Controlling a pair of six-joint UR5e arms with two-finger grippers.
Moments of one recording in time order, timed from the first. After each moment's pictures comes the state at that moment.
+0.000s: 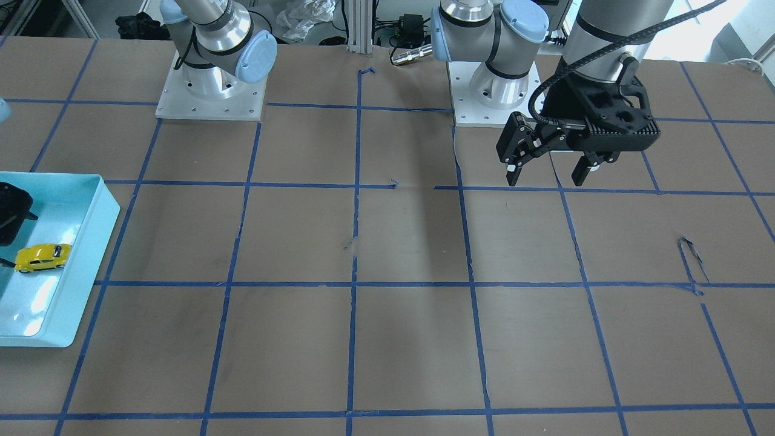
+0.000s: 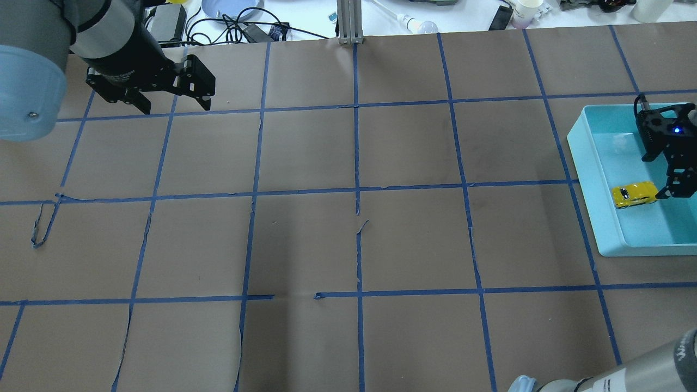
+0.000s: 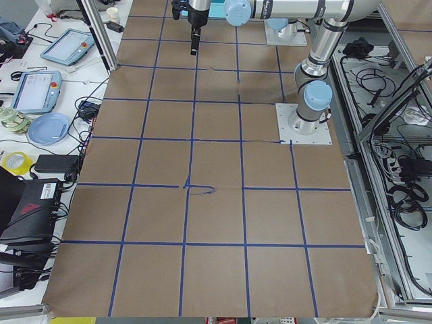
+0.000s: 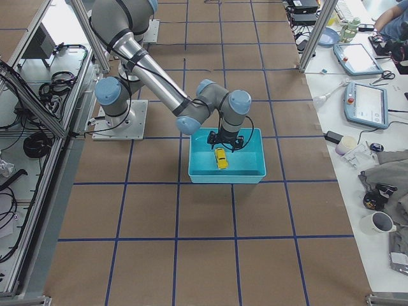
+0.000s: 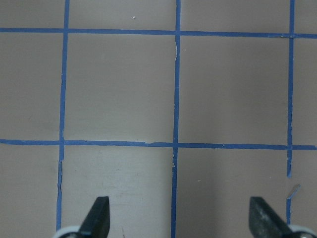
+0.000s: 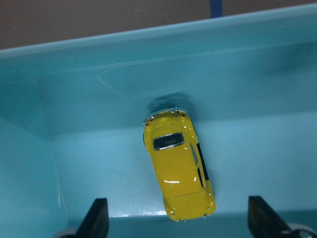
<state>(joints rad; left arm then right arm) -1.54 -1.56 -1.60 -1.37 1.57 0.00 0.97 -1.28 1.80 -2.07 -1.68 -2.00</state>
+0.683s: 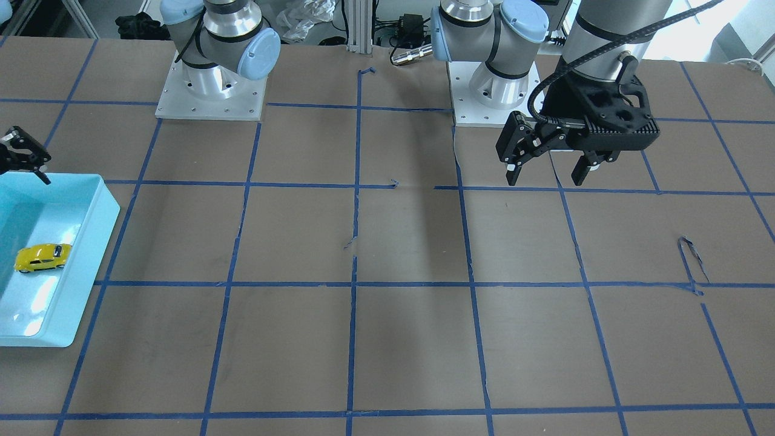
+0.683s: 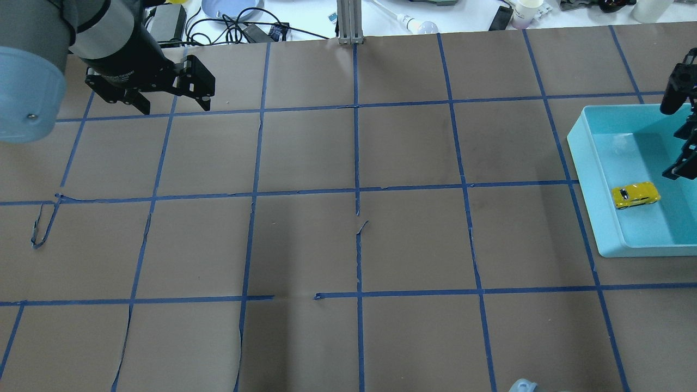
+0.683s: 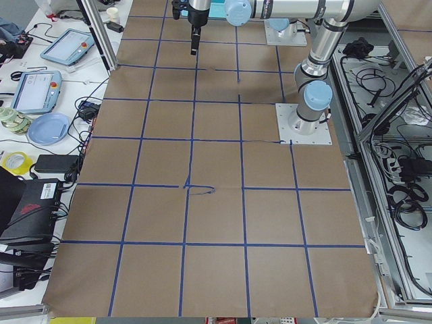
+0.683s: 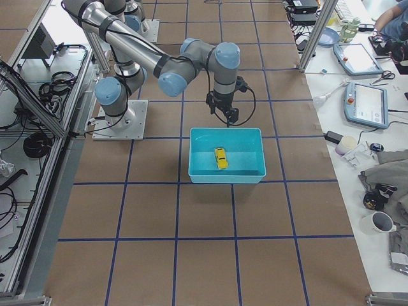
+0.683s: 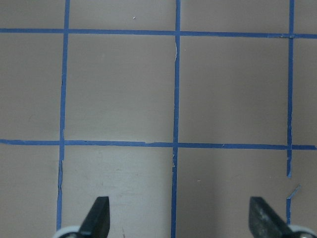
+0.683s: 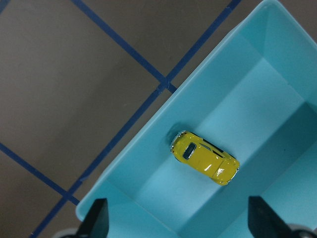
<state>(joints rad) -1.55 -1.56 -1.60 -1.37 1.57 0.00 1.06 -1.55 1.80 -1.86 -1.61 -1.09</state>
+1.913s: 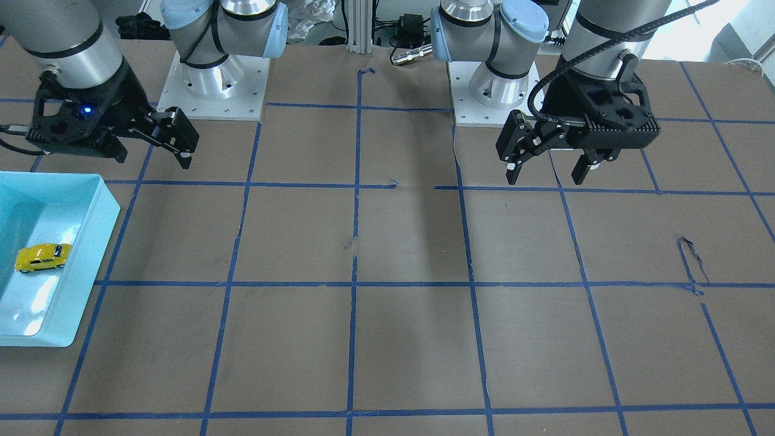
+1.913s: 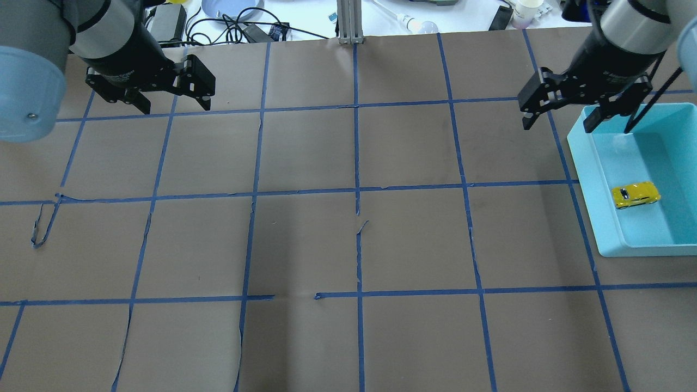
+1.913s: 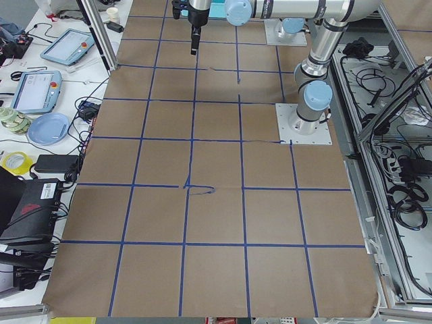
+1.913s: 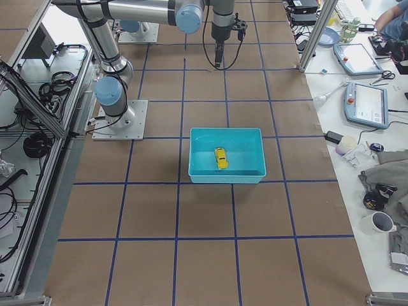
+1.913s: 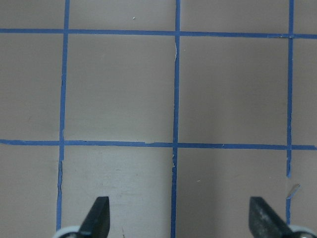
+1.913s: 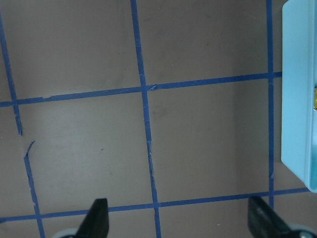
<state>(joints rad) -1.55 -1.56 -1.60 -1.37 1.57 0.00 1.52 -1.59 1.63 -1.59 -1.61 0.03</state>
